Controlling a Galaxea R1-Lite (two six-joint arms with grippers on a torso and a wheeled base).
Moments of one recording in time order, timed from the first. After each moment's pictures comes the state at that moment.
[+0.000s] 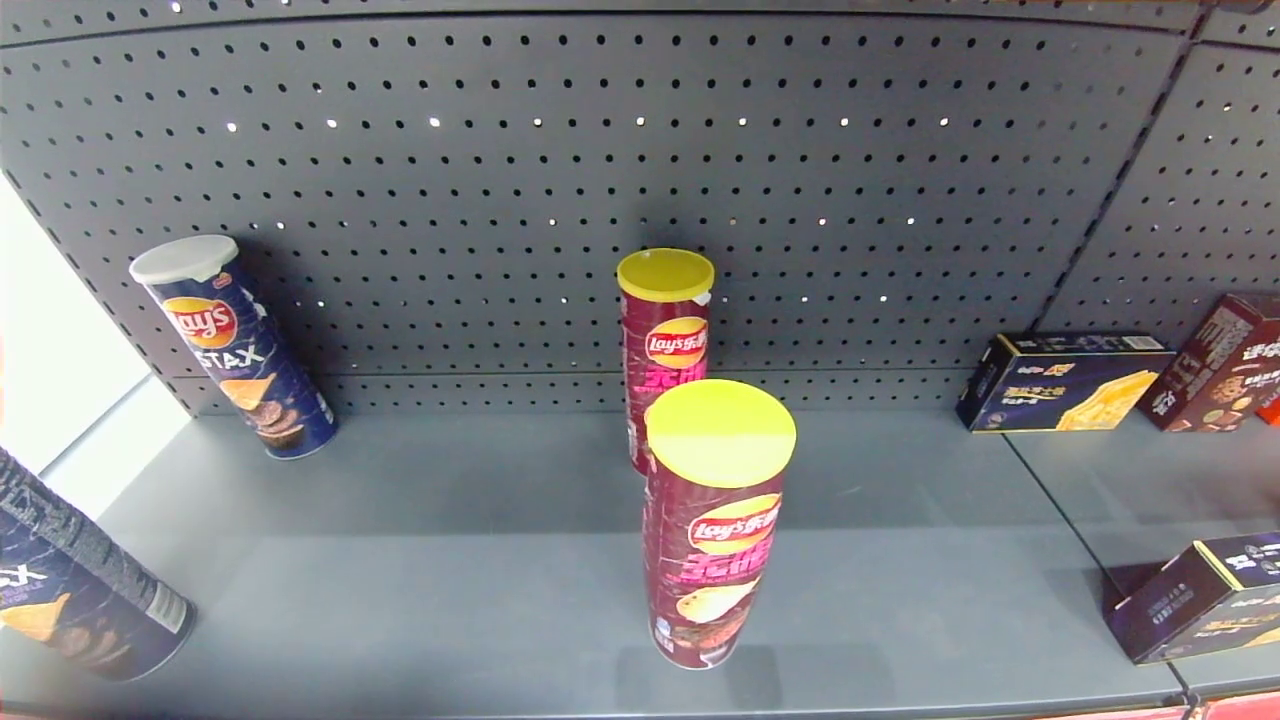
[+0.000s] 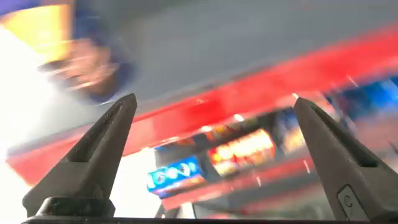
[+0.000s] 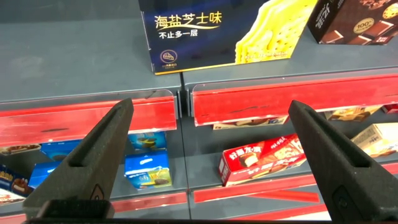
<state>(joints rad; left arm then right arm) -0.04 0.22 0.00 -0.07 -0.07 0.24 -0.15 0.09 0.00 0.00 0.02 0.00</state>
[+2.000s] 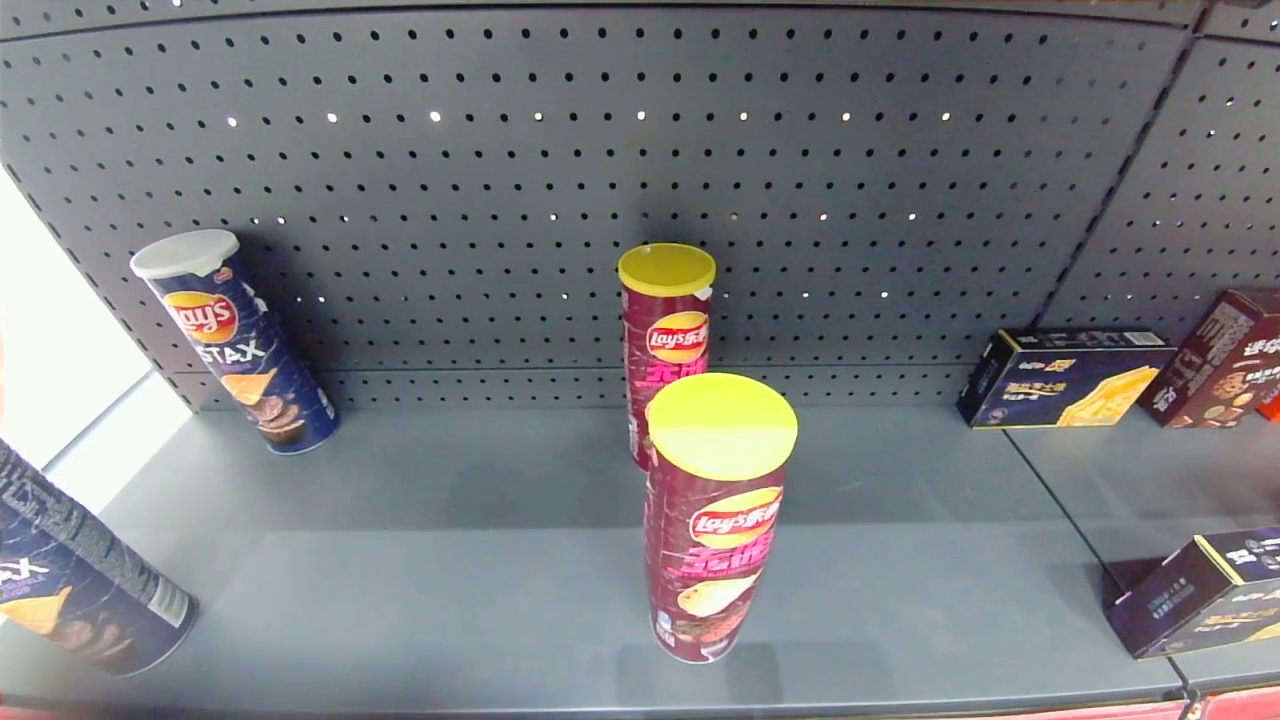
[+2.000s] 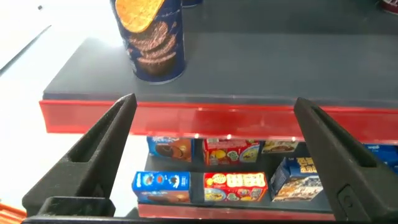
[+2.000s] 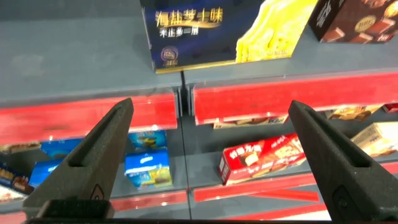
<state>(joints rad) 0.00 0.00 0.00 0.00 0.07 -0.01 -0.15 0.09 0.00 0.00 0.02 0.00</state>
